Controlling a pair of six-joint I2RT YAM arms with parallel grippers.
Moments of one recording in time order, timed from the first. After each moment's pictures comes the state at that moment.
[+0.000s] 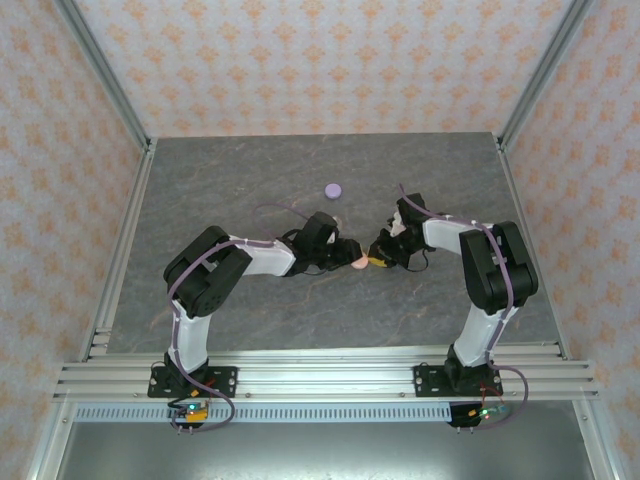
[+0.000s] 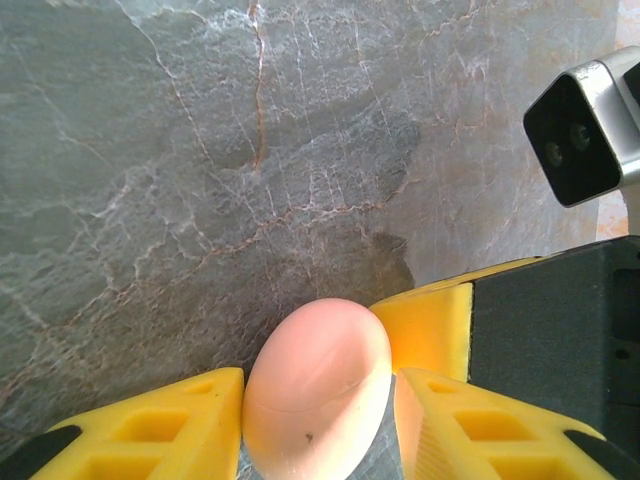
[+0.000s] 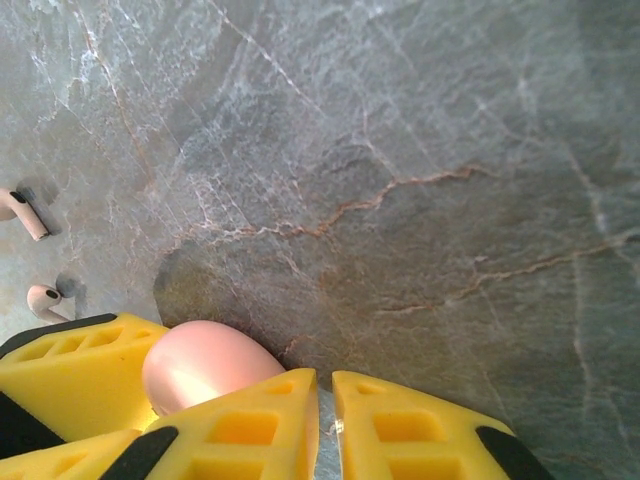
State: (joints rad) left arm -0.69 1.98 1.04 0.21 0.32 -1.02; right arm 0.26 1.81 0.97 -0.43 -0.59 0.64
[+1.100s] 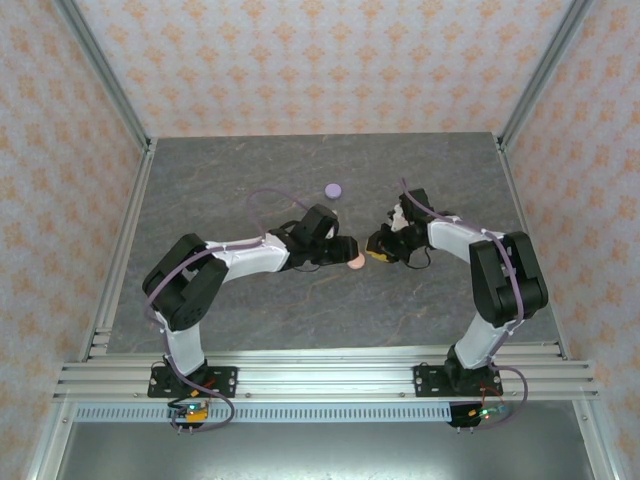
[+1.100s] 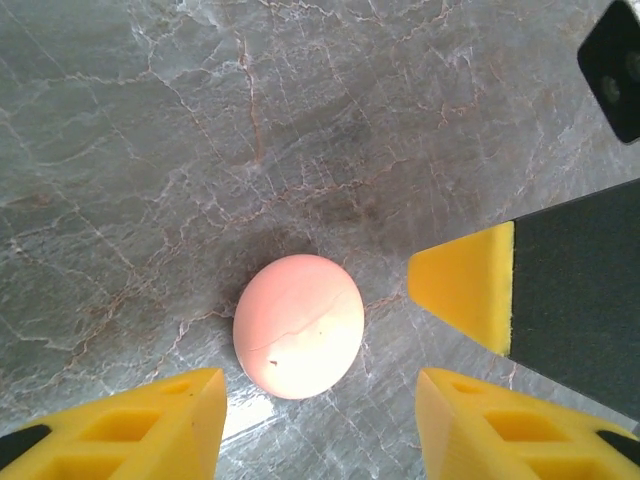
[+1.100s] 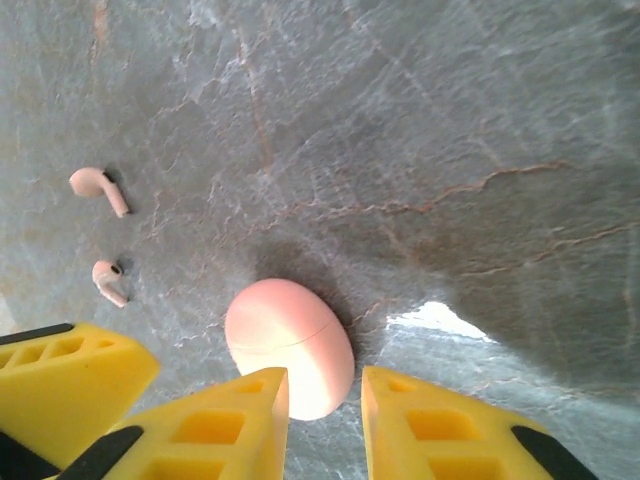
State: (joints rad) left arm -0.71 1.83 1.09 -0.08 0.21 -0.82; right arm 0.26 1.71 0.96 -0.43 -0.59 0.60
